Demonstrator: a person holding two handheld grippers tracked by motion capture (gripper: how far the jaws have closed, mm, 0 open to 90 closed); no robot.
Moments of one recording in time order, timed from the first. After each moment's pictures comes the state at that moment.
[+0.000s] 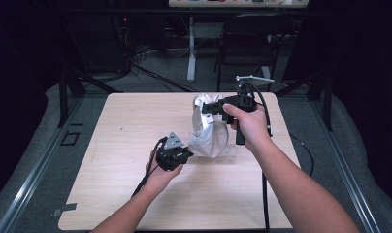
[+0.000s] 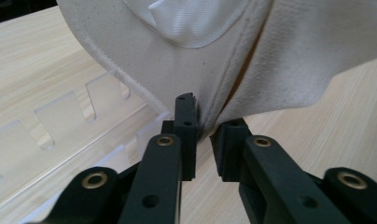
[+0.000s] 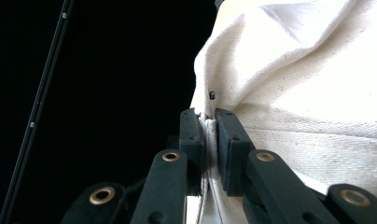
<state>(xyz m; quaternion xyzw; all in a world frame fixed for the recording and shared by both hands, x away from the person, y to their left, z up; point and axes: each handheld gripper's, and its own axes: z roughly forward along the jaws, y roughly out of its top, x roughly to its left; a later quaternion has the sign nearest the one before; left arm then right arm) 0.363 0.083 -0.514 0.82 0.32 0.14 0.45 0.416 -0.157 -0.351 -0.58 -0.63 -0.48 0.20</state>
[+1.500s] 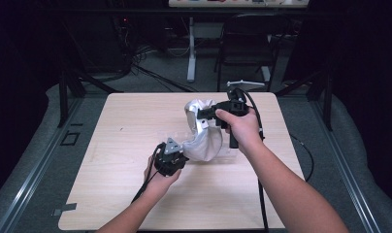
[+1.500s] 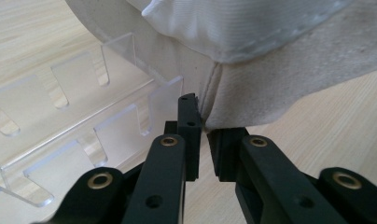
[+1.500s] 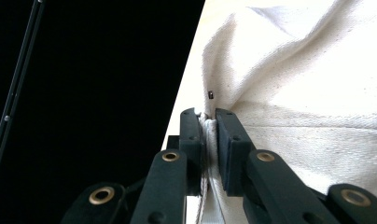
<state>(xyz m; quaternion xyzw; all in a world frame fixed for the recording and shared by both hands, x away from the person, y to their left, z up) 0.351 0.086 -0.522 0.82 0.36 0.15 0.42 0.420 -0.141 -0.369 -0.58 -0.65 -0.46 0.19</state>
